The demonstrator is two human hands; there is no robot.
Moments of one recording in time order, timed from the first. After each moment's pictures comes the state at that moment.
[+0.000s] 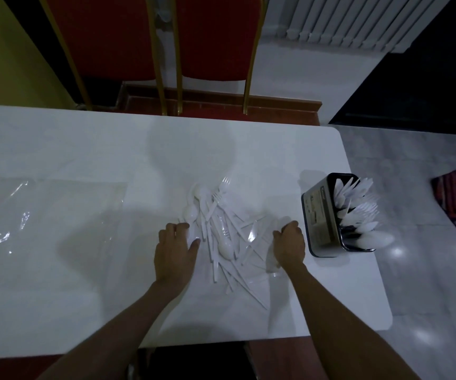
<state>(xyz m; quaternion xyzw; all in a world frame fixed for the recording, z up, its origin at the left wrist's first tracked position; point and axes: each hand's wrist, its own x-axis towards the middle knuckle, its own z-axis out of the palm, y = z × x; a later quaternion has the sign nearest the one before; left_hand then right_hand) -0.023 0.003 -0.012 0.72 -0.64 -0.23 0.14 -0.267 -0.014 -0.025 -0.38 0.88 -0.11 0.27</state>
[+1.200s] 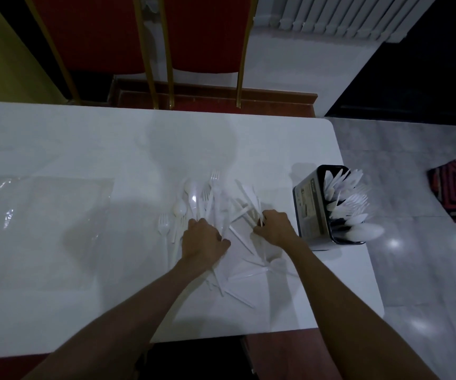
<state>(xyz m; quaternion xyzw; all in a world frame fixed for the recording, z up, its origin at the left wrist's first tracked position) -0.093 -0.018 -0.004 0.67 -0.64 -0.36 0.04 -0.283 -0.040 -0.003 -0.56 0.74 0.04 0.36</state>
